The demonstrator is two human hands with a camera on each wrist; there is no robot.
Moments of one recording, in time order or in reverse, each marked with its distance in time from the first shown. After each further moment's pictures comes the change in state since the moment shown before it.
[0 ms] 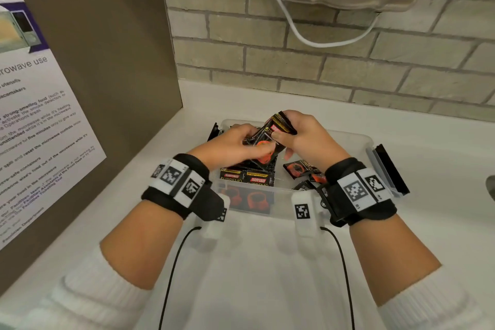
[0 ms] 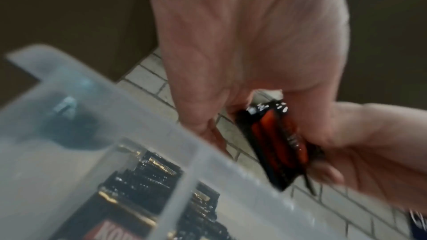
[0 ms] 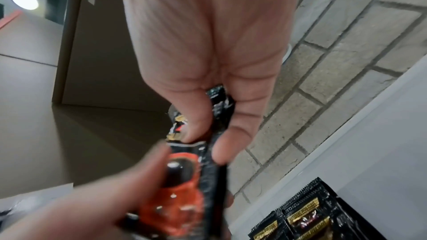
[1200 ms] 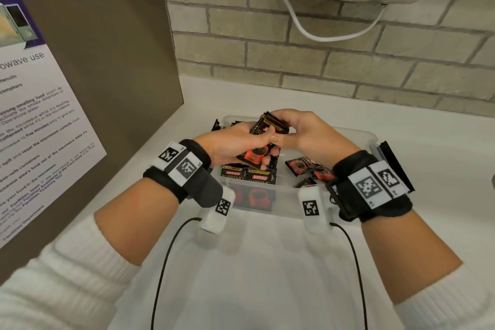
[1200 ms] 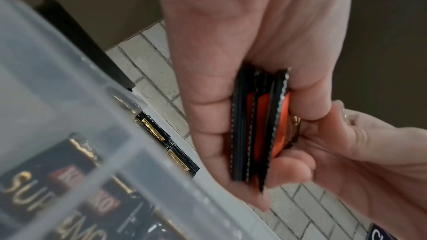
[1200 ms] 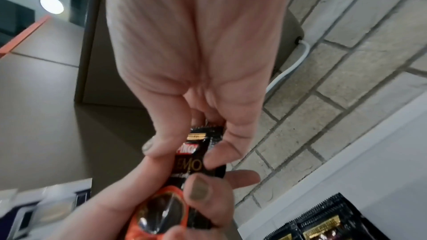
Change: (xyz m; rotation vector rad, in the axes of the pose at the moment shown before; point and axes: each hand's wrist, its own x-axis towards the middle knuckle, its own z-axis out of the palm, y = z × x) left_hand -0.003 0.017 0.000 -0.409 -0.310 -0.049; right_hand -0.006 -0.007 -0.009 0.054 -0.197 -0.049
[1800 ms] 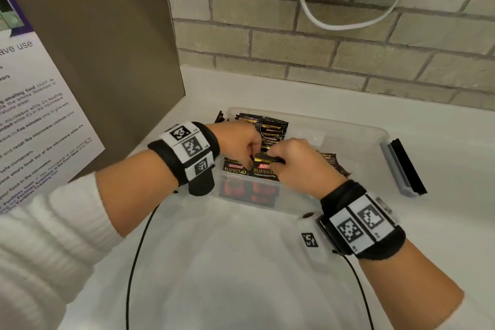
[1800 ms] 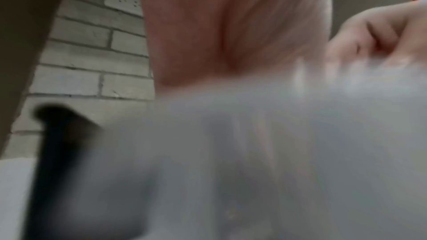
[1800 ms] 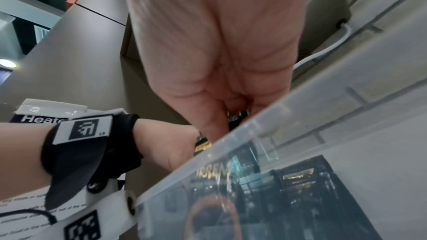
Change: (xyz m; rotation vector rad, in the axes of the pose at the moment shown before) left_hand 0.025 -0.004 -0.027 1.283 0.001 -0.116; right_hand -0.001 0.023 0.042 -0.624 0.008 -0.011
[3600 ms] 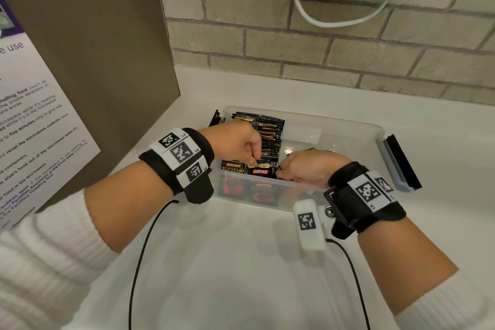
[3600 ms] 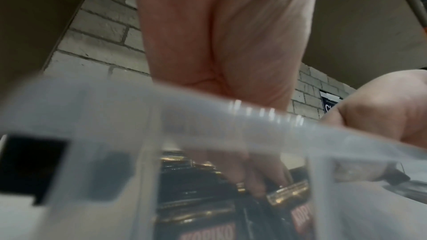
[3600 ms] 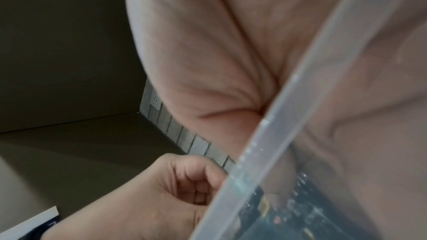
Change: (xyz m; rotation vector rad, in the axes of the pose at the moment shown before) left_hand -0.005 -0.004 0.010 -0.218 0.098 0.041; right_hand 0.010 0.022 0.003 0.389 -0.512 0.539
